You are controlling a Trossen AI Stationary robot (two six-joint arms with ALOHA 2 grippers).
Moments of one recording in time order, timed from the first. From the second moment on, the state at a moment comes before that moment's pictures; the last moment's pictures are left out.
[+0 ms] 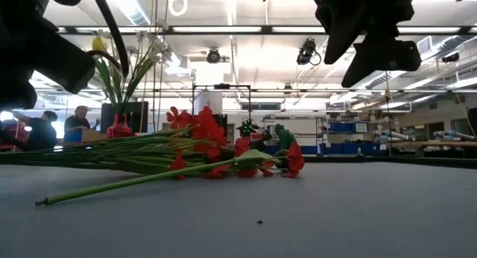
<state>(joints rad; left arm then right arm) -0.55 1.62 0.90 -0.77 0.19 -1.14 0.35 1.49 1.04 -0.55 0.13 1.25</state>
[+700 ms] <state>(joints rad) -0.56 1.59 0.94 -0.64 -0.22 -1.28 0.48 1.49 1.04 -0.76 0.17 1.33</state>
